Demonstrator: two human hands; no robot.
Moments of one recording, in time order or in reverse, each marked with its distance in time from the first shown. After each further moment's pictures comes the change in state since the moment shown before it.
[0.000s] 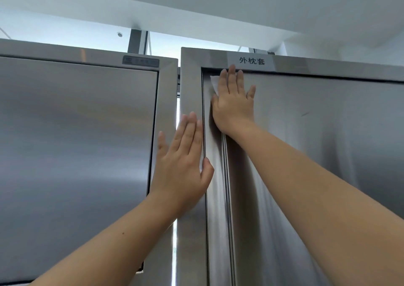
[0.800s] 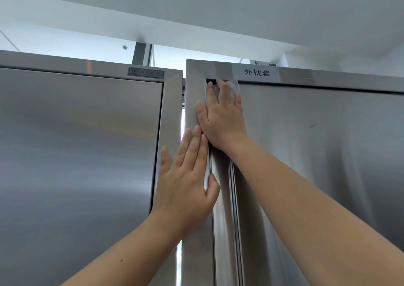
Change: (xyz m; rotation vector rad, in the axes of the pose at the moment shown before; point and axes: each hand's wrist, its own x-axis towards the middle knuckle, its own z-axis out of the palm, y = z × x) left_hand -0.001 0.000 0.001 0.035 0.084 0.038; right_hand -0.001 -0.024 0.009 0.091 0.174 -0.131
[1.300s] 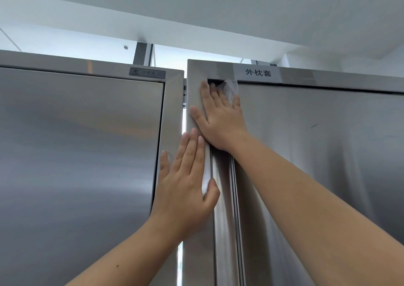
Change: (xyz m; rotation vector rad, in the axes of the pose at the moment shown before) left_hand -0.010 -0.005 0.003 -0.136 -0.076 -0.066; right_hand -0.001 0.004 -0.001 0.053 -0.175 -0.064
